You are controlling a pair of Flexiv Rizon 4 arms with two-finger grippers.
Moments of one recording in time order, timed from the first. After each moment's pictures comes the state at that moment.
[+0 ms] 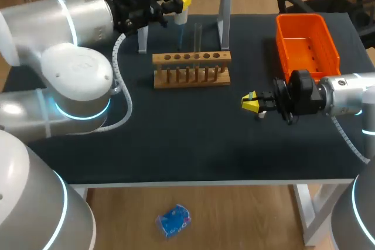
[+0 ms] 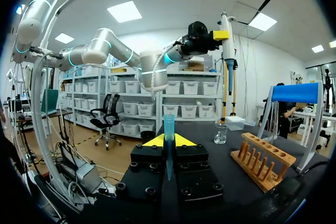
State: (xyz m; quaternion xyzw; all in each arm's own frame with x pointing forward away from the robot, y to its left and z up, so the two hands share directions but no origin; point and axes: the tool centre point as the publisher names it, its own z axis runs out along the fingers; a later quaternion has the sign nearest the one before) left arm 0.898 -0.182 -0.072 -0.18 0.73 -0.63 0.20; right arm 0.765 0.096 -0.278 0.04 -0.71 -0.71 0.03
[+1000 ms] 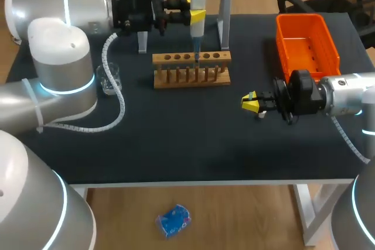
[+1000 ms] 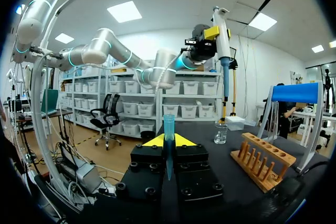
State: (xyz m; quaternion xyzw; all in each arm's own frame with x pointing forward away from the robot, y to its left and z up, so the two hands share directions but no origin) left arm 0.866 -0.218 -0.083 -0.05 0.73 -0.68 0.05; right arm 0.765 0.096 -0.278 0.04 -0.71 -0.71 0.03
